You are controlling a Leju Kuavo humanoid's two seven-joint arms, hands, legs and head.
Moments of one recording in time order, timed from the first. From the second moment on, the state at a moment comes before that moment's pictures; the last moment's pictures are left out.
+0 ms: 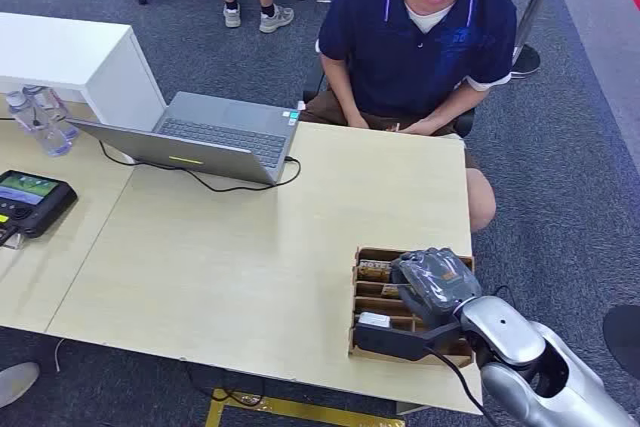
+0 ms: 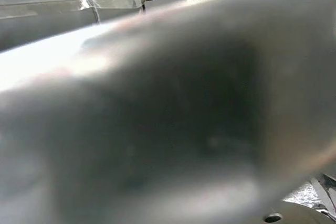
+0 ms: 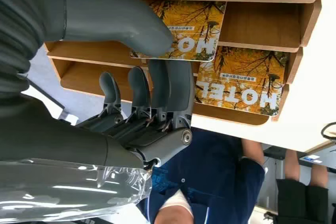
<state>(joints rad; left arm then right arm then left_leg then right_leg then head) -0.09 -0.10 1.09 -0.19 -1.42 0.03 -0.32 -0.38 -0.48 0.92 -1.75 0.86 0.31 0.13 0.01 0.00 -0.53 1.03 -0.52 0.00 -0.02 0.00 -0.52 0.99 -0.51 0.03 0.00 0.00</state>
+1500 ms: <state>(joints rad) -0.09 -0.10 1.09 -0.19 -1.41 0.06 -0.32 -0.53 -0.60 0.89 -1.75 0.67 0.32 0.08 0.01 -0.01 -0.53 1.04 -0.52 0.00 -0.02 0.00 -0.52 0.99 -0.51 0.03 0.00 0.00</state>
